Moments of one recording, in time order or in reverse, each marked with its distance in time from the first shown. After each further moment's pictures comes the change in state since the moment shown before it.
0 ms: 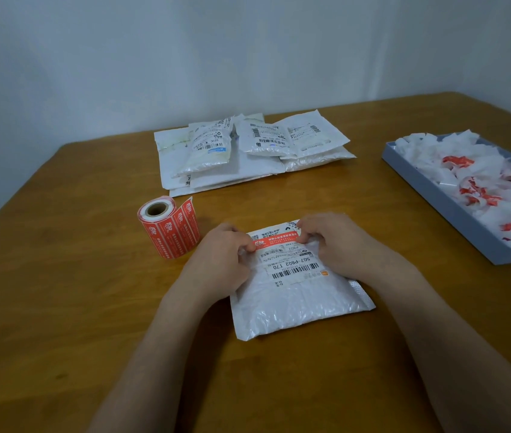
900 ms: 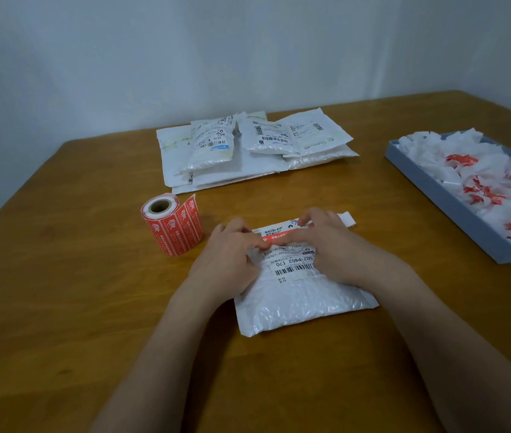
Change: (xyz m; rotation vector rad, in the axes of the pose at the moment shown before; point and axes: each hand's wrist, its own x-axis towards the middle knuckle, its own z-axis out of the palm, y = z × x) left_hand 0.001 -0.002 0.010 0.059 -0.002 0.064; right_hand -0.013 -0.021 0.000 -0.101 -0.111 -0.026
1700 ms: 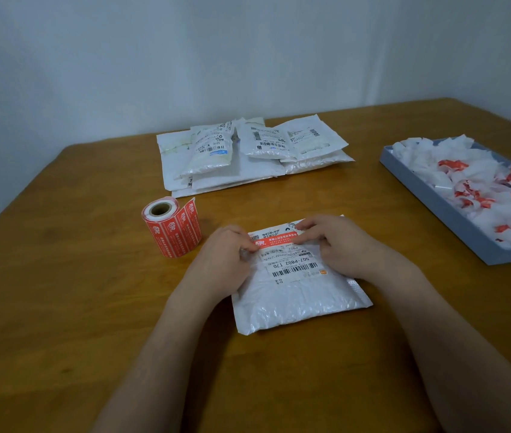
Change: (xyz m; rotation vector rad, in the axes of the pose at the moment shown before) left_hand 0.000 -0.001 -0.004 -0.115 0.024 -0.061; right_hand 0.002 0.019 -0.004 0.157 0.081 0.011
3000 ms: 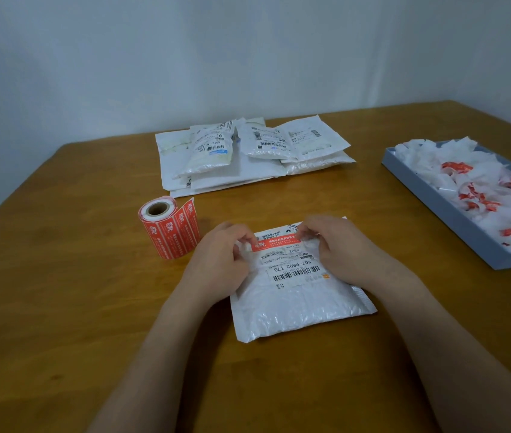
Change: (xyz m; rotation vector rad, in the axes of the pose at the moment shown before) left_hand -0.002 -0.001 0.000 -0.102 0.087 -0.040; right_hand -0.002 -0.001 0.007 0.043 0.112 -0.002
